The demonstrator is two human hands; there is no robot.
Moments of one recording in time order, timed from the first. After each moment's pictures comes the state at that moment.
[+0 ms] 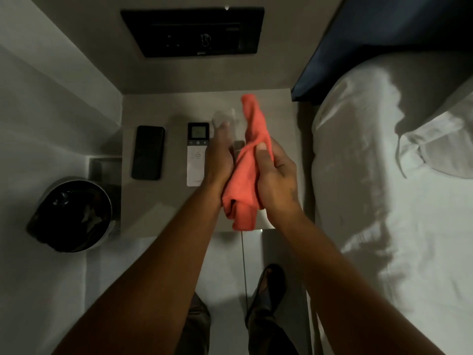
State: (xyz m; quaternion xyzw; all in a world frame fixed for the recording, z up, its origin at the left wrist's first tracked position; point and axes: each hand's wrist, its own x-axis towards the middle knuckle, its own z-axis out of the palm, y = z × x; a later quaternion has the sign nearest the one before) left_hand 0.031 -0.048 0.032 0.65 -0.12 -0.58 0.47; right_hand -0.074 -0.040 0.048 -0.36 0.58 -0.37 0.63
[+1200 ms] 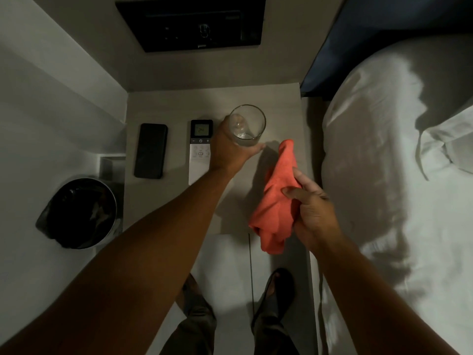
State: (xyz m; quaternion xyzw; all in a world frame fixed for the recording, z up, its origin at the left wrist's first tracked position) left_hand 0.045 -0.084 -0.059 0.76 -0.42 -0.29 0.40; right_hand -0.147 -0.023 0.020 -0.13 0.63 -0.31 0.70
